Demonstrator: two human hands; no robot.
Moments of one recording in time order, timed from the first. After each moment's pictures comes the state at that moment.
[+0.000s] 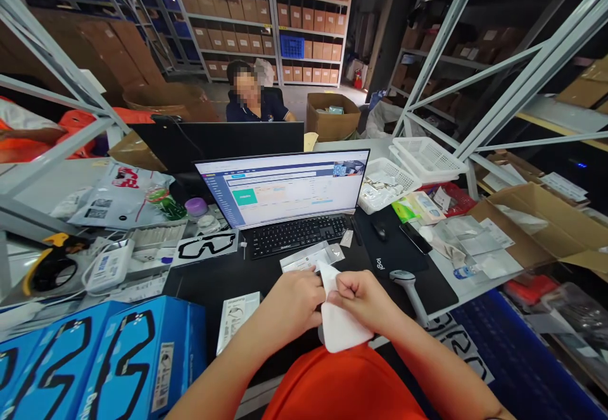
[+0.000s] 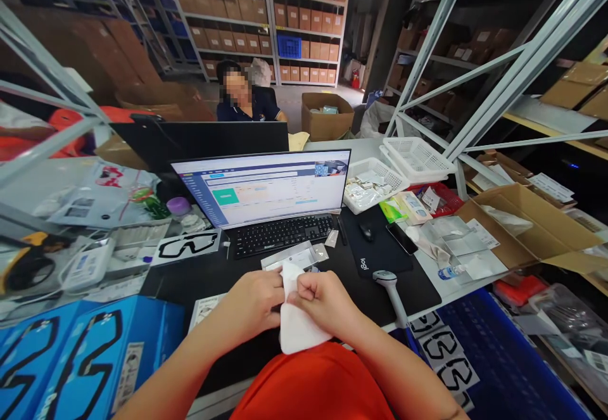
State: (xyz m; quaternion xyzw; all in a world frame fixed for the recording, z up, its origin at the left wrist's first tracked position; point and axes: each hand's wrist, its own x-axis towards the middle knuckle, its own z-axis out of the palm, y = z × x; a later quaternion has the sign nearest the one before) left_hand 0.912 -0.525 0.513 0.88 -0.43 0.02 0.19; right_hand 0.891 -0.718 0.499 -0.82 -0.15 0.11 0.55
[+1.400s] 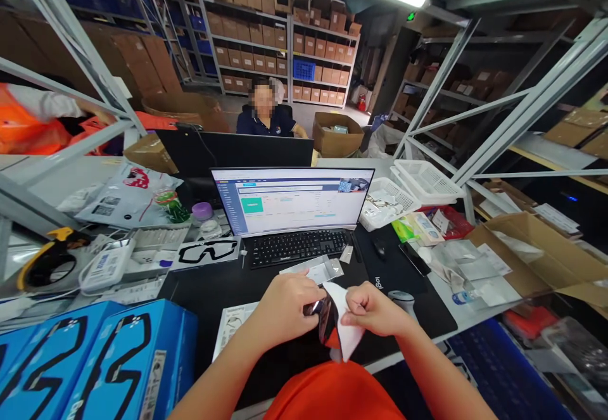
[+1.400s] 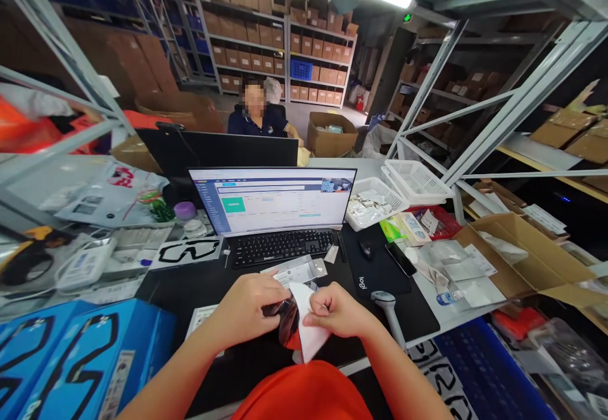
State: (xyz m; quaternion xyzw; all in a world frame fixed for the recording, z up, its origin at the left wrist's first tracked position) left_hand 0.914 -0.508 0.507 0.88 -0.39 0.06 0.28; right_hand 0.915 -0.744 0.484 -0.77 -0.27 0.20 0.54
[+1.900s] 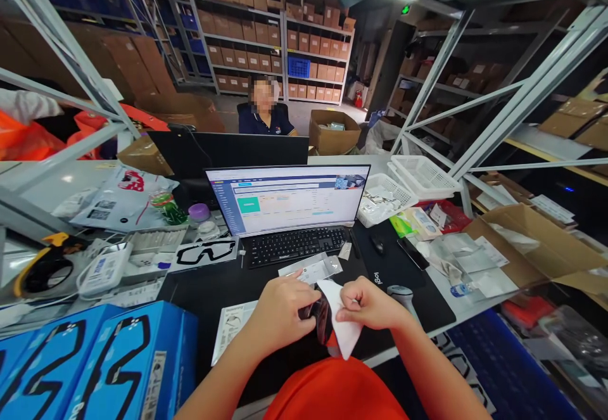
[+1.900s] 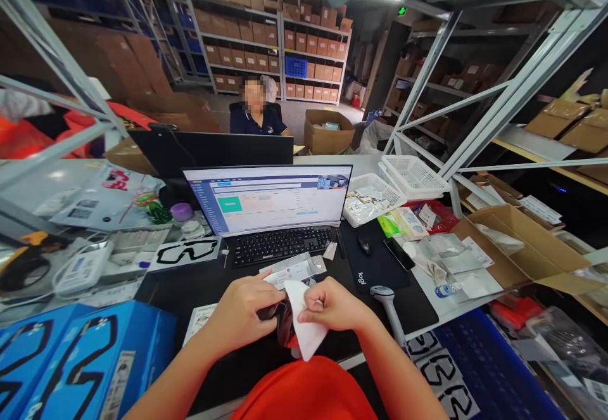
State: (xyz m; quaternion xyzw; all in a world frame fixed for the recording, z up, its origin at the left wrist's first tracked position) left_hand 0.904 -0.508 0.496 0.88 -0.38 0.11 0.28; right_hand 0.915 -0.743 0.485 -0.77 -0.28 0.21 0.53
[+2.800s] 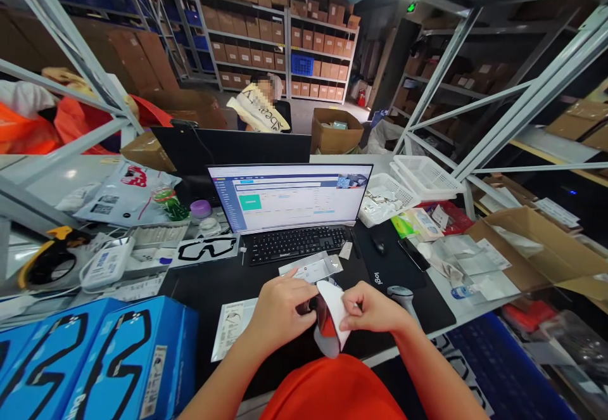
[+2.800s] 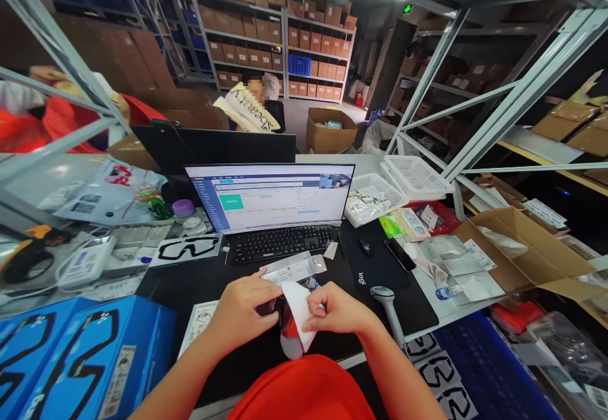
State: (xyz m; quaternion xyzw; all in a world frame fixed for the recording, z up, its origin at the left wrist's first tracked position) left_hand 0.900 -0.511 0.481 0.88 -0.32 0.15 0.31; right_hand 0.913 -0.750 0.475 -0.74 -0.27 0.26 0.55
